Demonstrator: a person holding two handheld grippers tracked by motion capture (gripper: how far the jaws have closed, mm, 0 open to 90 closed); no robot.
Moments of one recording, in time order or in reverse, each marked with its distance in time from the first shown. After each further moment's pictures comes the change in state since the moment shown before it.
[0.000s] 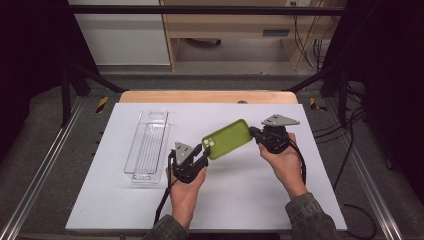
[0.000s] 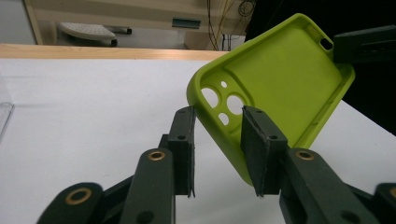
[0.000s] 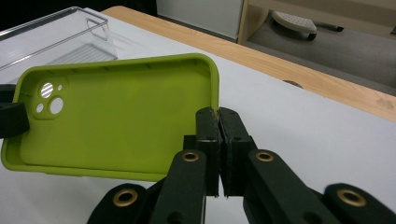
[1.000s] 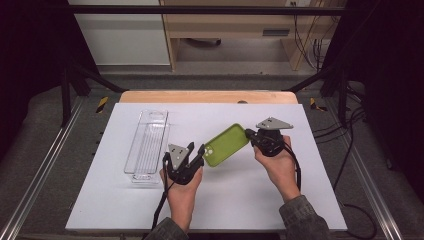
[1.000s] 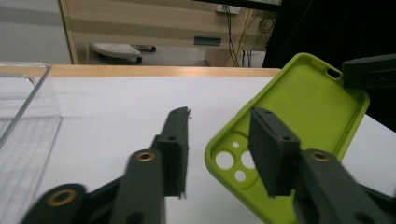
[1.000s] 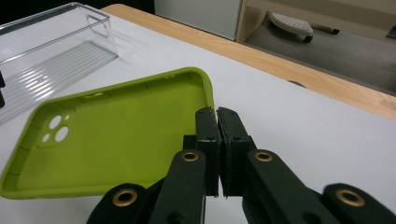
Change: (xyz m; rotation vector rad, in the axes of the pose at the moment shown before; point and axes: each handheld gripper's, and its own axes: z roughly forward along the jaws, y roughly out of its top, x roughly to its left) left arm 0.002 0.001 -0.015 -0.067 0.089 0.009; right arm 0.014 -0.004 0.006 -0.005 -0.019 -0.012
